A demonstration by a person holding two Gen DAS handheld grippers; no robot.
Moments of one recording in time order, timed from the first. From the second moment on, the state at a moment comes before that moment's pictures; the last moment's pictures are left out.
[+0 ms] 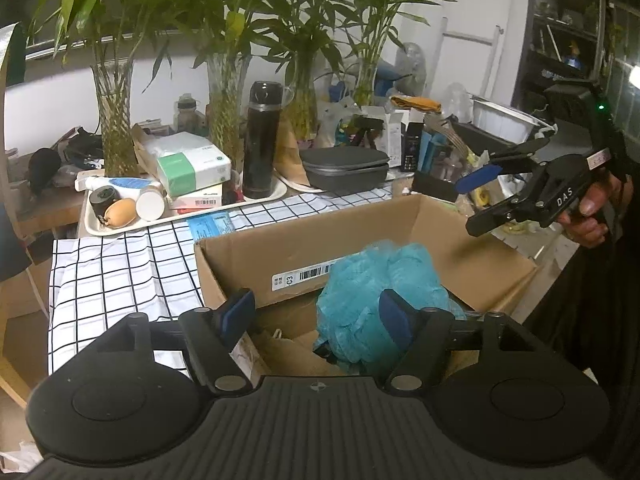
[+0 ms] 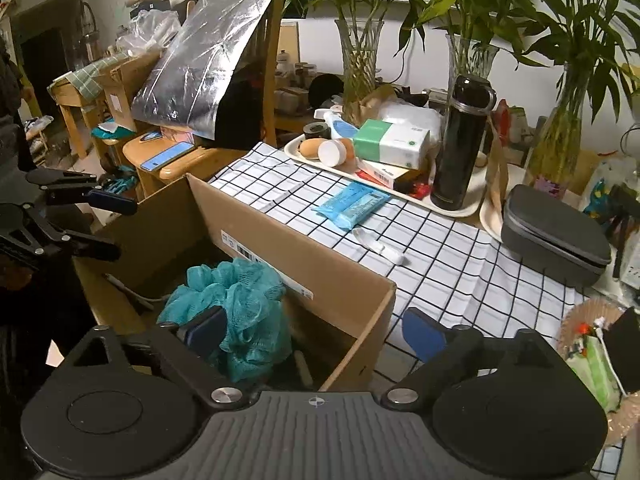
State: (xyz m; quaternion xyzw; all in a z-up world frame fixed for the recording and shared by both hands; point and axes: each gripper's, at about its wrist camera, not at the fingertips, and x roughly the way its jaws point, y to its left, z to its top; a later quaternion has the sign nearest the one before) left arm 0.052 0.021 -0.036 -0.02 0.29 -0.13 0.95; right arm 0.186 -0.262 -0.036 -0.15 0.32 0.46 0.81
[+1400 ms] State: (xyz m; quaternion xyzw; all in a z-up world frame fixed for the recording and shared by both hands) left arm 0.135 0.066 -0.016 -0.02 0.31 -0.03 0.95; right arm 0.220 -0.245 -0.040 -0.14 0.32 0.33 0.88
